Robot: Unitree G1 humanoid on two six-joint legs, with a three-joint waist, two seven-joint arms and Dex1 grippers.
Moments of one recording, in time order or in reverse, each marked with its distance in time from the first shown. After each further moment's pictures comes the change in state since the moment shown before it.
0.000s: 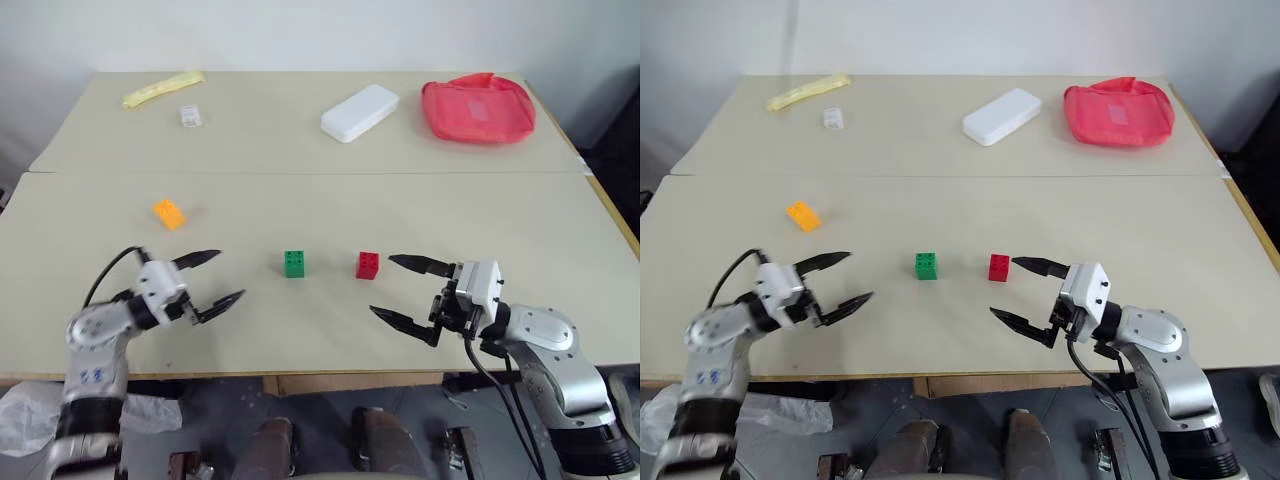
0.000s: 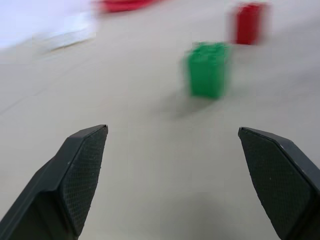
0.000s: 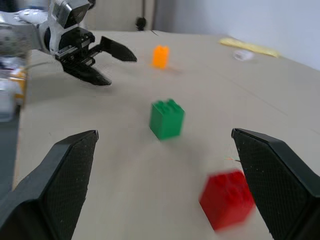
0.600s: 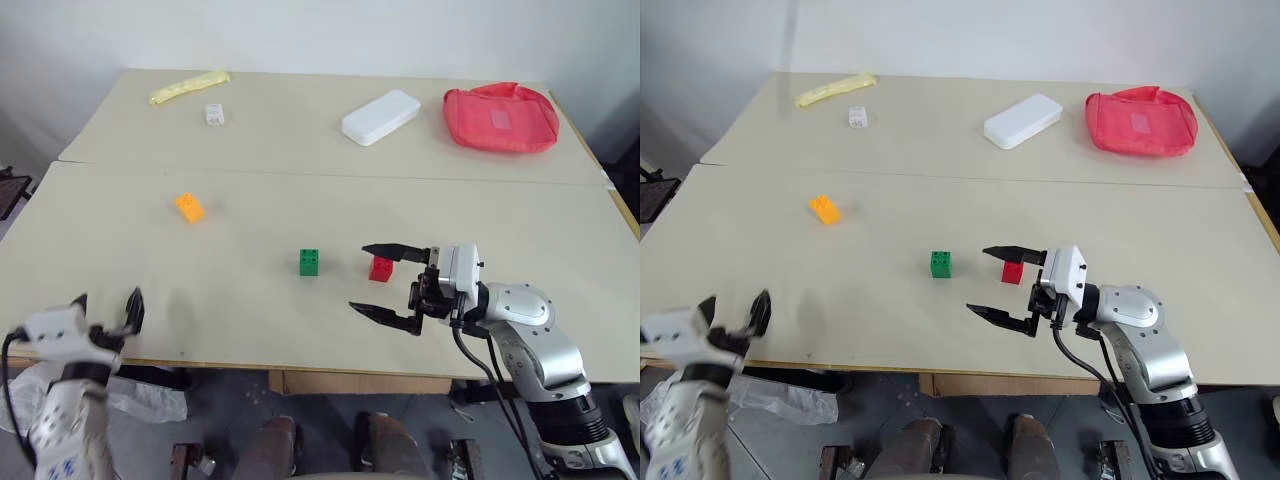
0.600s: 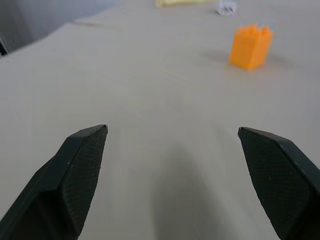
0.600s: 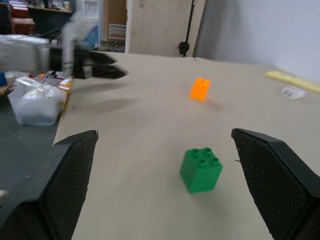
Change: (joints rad) left arm 0.019 -0.267 0.129 -0.305 0.015 0.451 0.781; right arm -0.100 0.012 0.052 0.036 0.021 0.018 0.080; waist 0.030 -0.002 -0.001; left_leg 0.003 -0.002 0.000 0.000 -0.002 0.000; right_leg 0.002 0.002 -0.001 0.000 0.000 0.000
